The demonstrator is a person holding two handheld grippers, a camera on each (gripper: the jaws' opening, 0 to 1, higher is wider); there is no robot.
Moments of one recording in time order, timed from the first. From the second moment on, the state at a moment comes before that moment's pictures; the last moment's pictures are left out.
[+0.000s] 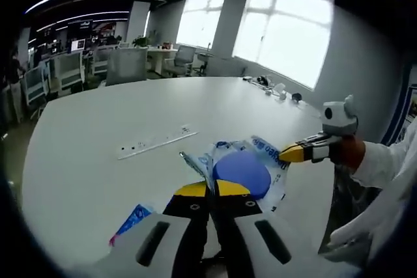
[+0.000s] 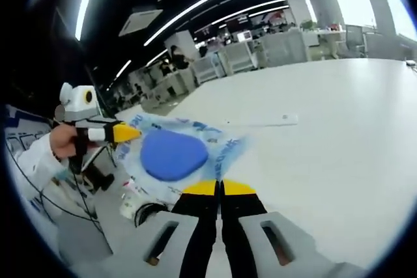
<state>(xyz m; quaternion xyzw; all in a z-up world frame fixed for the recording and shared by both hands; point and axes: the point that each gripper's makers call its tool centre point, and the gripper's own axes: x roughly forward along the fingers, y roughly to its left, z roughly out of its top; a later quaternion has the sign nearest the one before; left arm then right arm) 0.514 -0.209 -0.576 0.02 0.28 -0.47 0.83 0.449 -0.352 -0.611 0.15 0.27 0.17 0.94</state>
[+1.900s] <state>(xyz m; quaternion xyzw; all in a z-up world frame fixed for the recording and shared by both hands) 0.517 -0.305 -0.704 0.01 0.34 -0.48 0.81 0.451 -0.451 -0.707 0.11 0.34 0.09 0.93</state>
